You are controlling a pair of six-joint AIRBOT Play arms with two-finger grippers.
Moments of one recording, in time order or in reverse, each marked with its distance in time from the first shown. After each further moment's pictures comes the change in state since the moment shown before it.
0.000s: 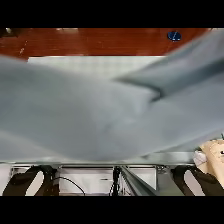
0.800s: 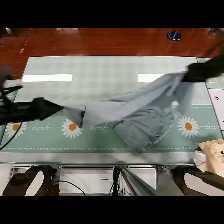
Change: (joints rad) left arm 0.000 -0.037 -1.251 -0.172 0.459 0.266; right arm 0.266 -0.513 -0.568 -0.230 -0.059 -0.079
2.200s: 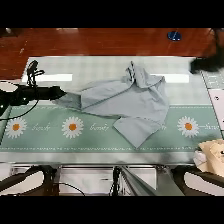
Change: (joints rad) left arm 0.031 -0.562 0.122 -0.021 0.381 0.535; right arm -0.143 0.029 -0.121 -0.281 -0.195 0.098
